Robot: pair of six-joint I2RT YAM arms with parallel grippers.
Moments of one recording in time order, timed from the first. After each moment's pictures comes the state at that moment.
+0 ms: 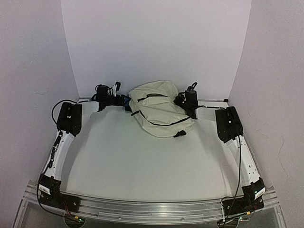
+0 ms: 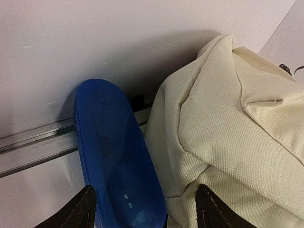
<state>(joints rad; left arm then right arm) -0.22 2.76 2.26 0.16 0.62 -0.21 0.36 2.74 2.16 0.32 0.05 0.76</state>
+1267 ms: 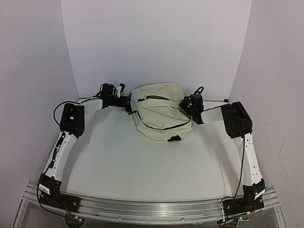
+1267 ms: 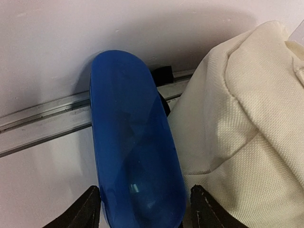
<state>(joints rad) -0.27 2.79 2.40 -0.13 0.45 -0.12 0.34 2.51 1.73 0.52 0.12 0.83</state>
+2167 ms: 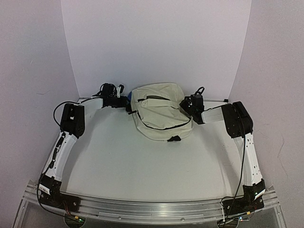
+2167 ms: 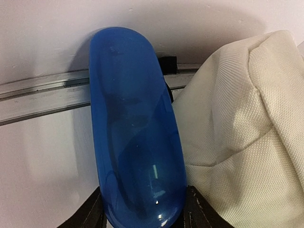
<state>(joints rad) -0.28 2.79 2.43 -0.23 0.45 -0.24 0.34 2.50 1.72 0.52 0.11 0.87</state>
